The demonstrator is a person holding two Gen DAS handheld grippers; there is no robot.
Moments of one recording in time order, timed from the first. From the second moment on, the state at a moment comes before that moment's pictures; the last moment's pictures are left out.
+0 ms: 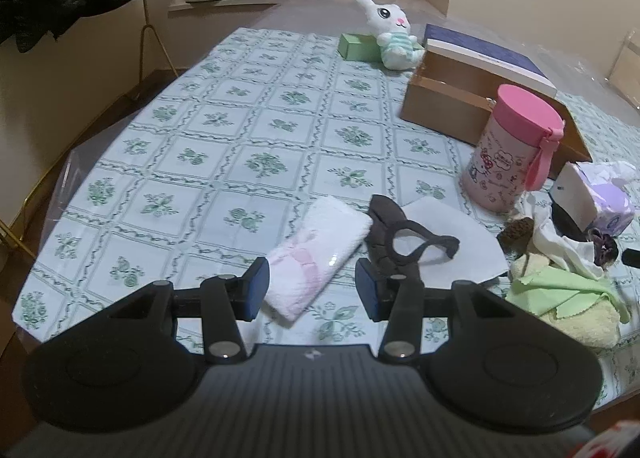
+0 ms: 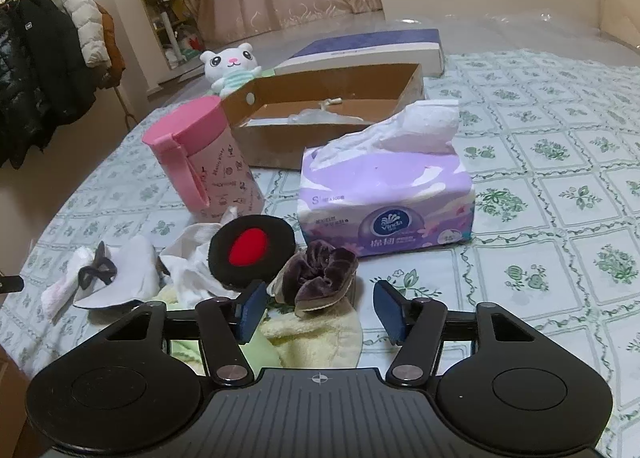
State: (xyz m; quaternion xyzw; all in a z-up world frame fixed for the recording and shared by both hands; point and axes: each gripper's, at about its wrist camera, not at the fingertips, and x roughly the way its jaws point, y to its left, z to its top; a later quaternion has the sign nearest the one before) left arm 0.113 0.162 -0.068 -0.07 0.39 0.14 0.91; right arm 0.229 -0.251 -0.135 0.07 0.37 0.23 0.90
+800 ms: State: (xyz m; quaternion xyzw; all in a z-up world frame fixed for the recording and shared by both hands) left arm 0.177 0.065 -0.086 -0.05 0.40 0.00 0.92; right arm 0.248 -0.239 -0.157 0.06 0.35 0.24 0.90
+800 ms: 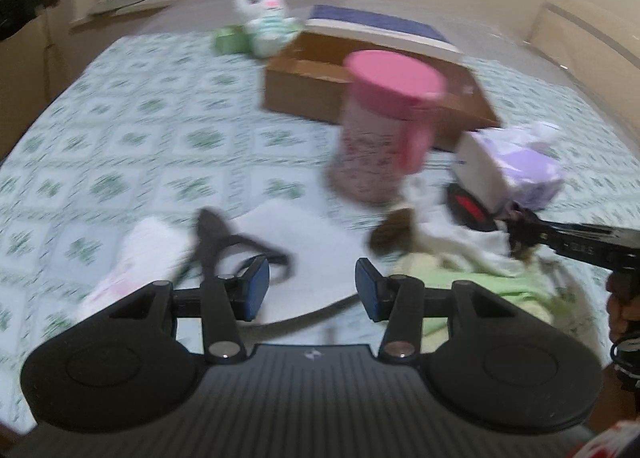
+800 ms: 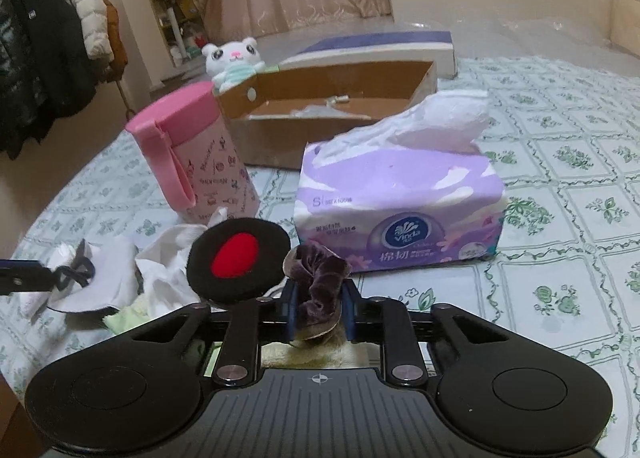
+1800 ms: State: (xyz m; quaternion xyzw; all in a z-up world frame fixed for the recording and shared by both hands) left arm 0.269 -0.071 -0.135 0.03 0.41 -0.08 0.91; right arm 0.242 -0.309 -0.156 0.12 0.33 0.20 0.91
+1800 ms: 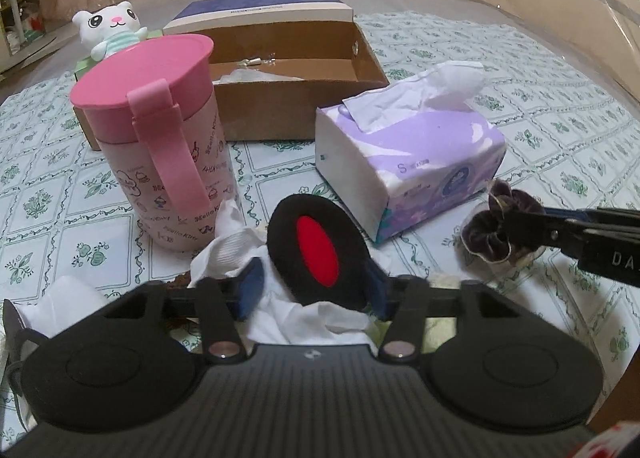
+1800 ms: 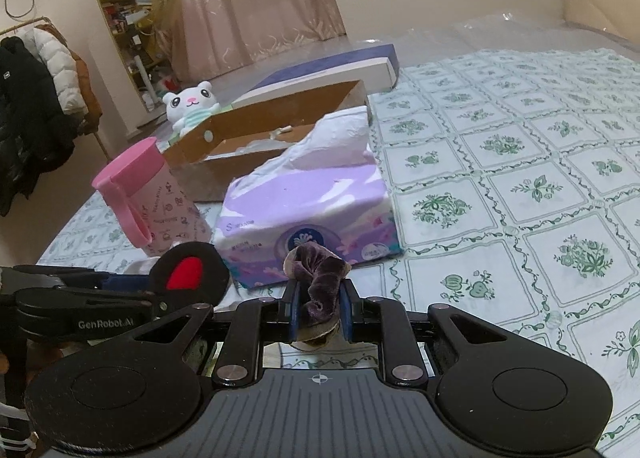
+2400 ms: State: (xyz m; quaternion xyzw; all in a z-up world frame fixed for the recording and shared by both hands) left arm 0.238 -0.074 -0.096 0.03 0.35 -0.10 0.93; right arm 0.233 -0.311 -0.139 0.13 0.32 0.21 0.92
